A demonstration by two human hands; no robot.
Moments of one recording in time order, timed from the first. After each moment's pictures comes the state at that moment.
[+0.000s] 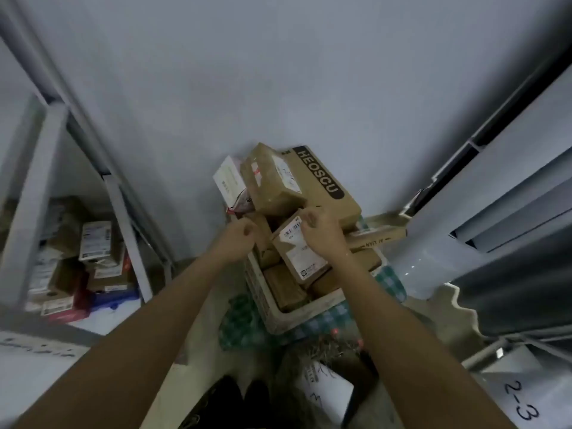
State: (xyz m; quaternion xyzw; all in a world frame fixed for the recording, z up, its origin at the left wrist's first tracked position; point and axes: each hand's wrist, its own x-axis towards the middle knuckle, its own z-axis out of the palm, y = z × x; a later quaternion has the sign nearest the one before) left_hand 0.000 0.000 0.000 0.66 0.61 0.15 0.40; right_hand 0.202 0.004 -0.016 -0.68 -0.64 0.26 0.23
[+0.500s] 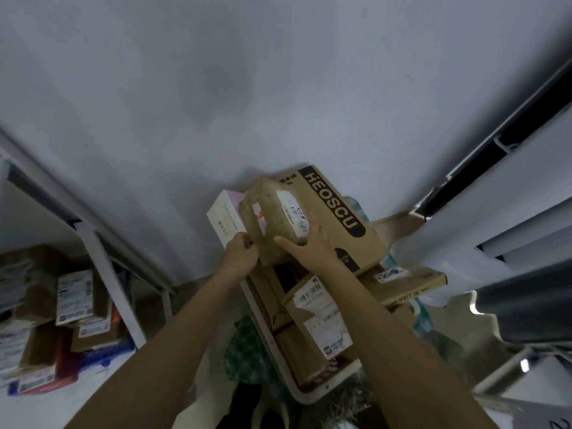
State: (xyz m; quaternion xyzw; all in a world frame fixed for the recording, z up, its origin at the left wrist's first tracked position) left_hand 0.013 0.136 -0.034 0.51 0.66 0.21 0.51; right_hand 0.177 0.127 -0.040 -0.75 -0.53 0.38 0.14
